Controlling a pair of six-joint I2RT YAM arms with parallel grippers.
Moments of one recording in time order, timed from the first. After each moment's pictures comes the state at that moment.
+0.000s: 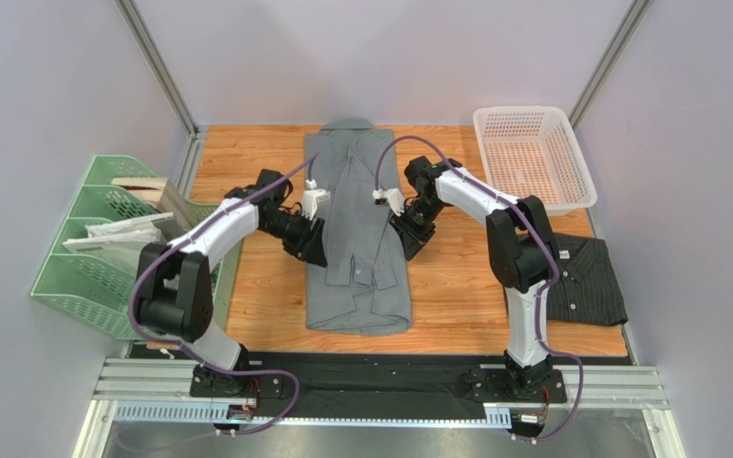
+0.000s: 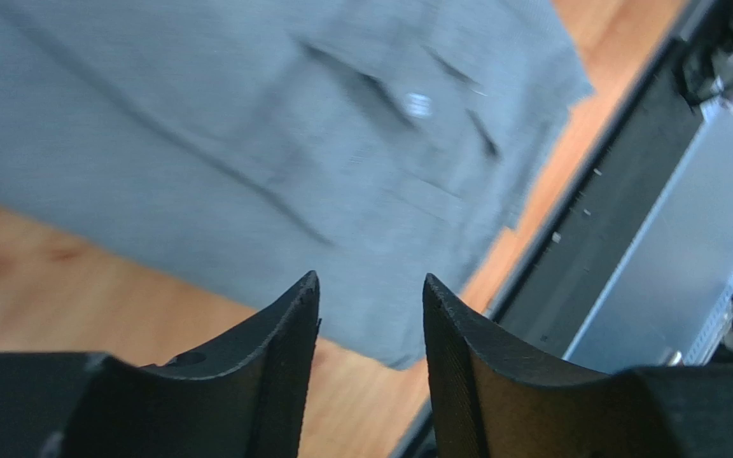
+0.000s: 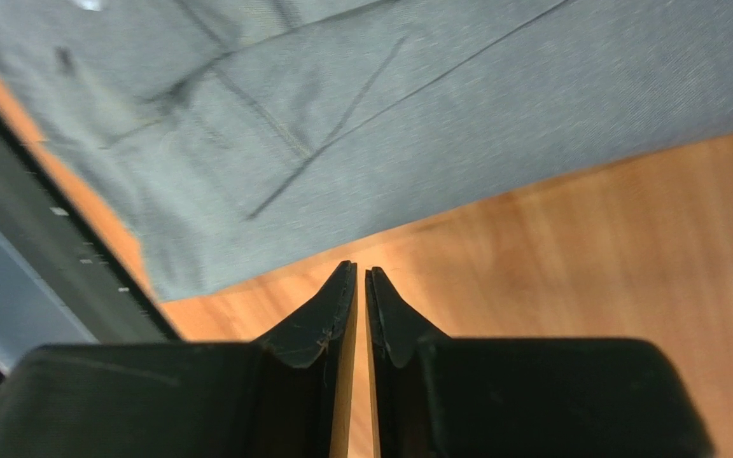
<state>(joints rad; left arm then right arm) -0.22 1.64 1.13 -0.80 0.74 0.33 0.46 2.10 1.62 -1.06 -0.49 -0.51</state>
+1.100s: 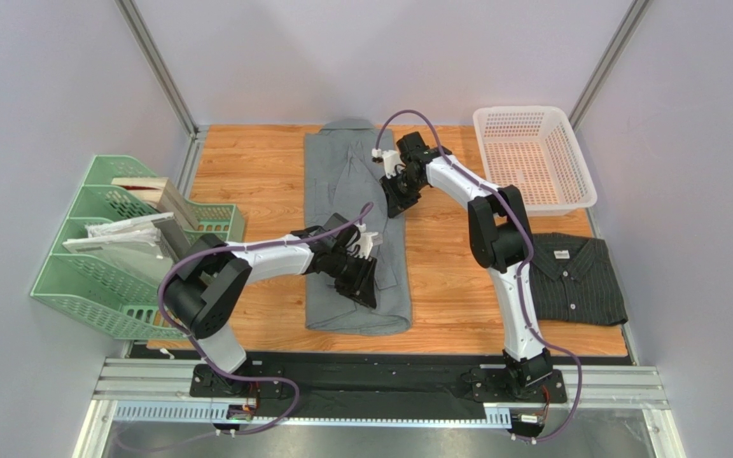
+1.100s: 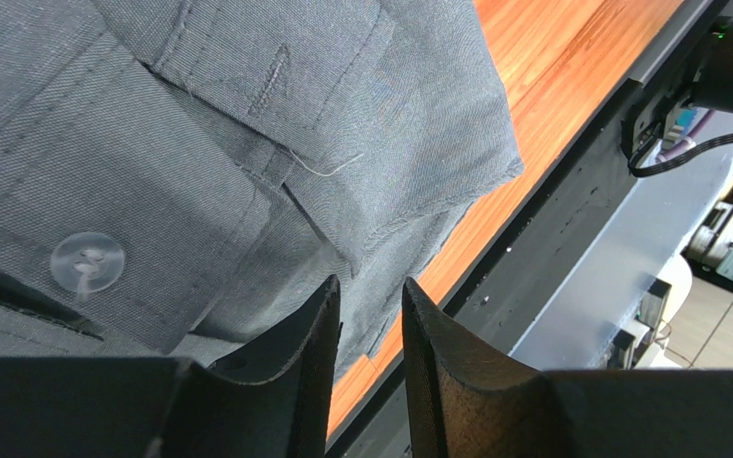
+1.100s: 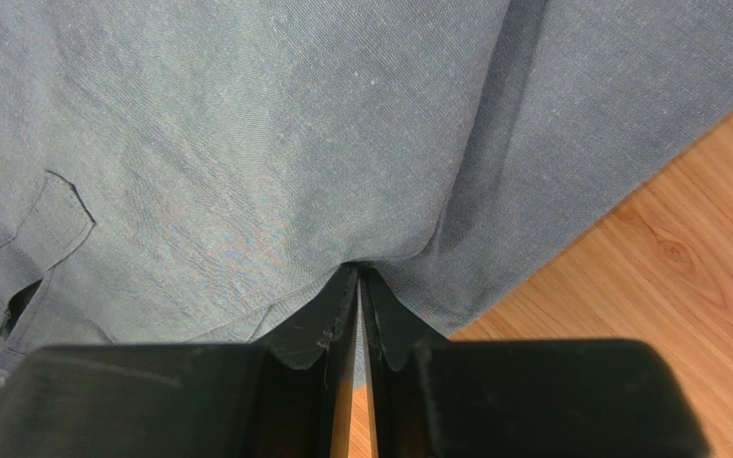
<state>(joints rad) -0.70 1.68 0.88 -0.29 0.61 -0.37 0.42 2.35 1.94 -0.77 -0.40 -0.17</state>
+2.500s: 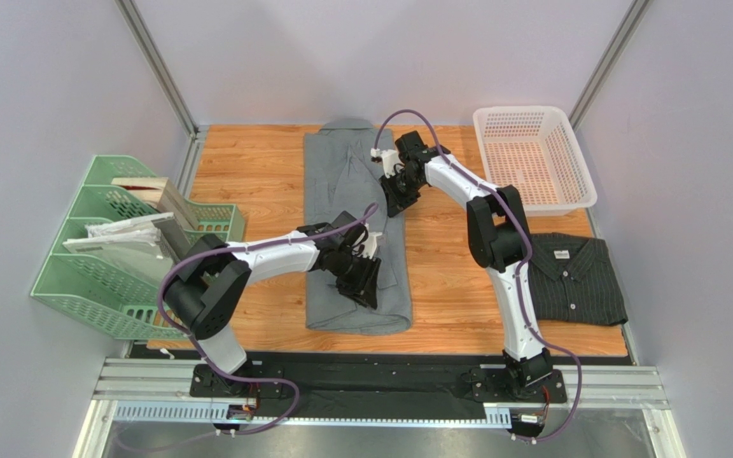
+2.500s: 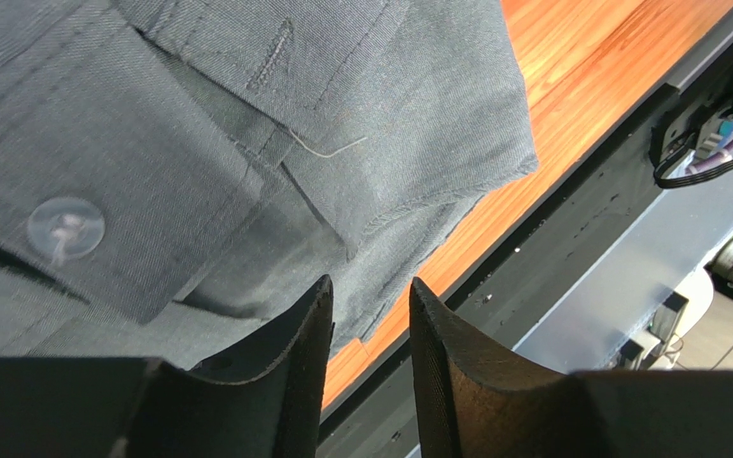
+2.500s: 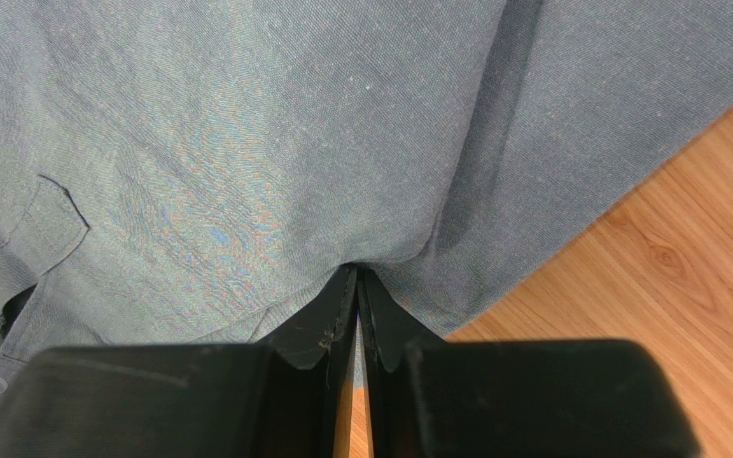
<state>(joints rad) -0.75 1.68 0.96 -0.43 0.52 -0.40 0.42 2.36 1.97 -0.78 -0.37 -0.18</state>
